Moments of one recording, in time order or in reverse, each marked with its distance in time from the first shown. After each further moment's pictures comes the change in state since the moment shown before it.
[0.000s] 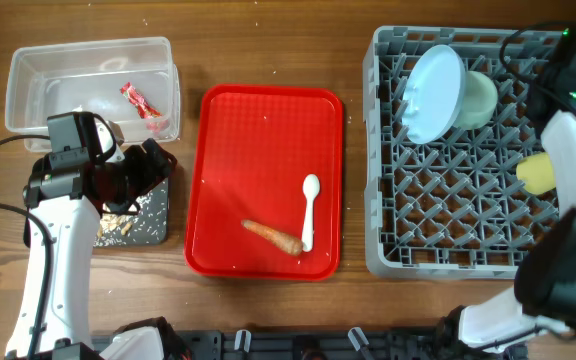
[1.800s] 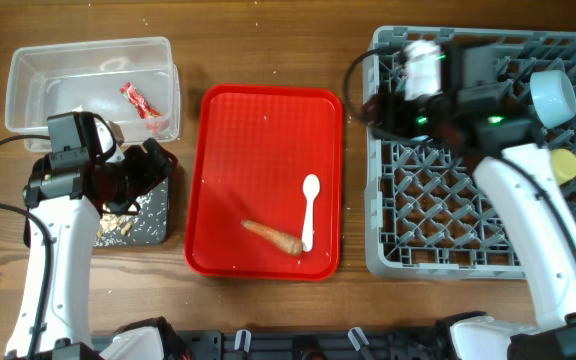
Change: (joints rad) left arm 0.000 0.000 0.000 0.000 0.000 0.000; right arm 0.529 -0.302 0.007 -0.563 -1.409 0.073
